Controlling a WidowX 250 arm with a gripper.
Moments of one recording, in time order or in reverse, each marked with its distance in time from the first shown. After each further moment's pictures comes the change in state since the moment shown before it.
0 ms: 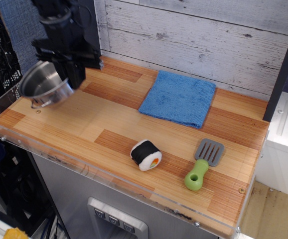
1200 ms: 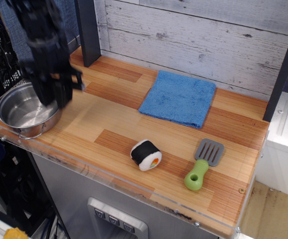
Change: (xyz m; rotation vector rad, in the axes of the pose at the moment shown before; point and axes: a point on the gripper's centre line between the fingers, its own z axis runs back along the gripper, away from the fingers) arm -0.024 0.028 -0.007 0.018 0.066 0.001
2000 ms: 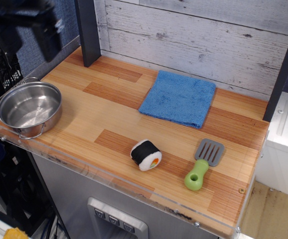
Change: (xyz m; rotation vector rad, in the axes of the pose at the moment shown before) arm -0.032 -0.028 0.117 -0.046 -0.148 -0.045
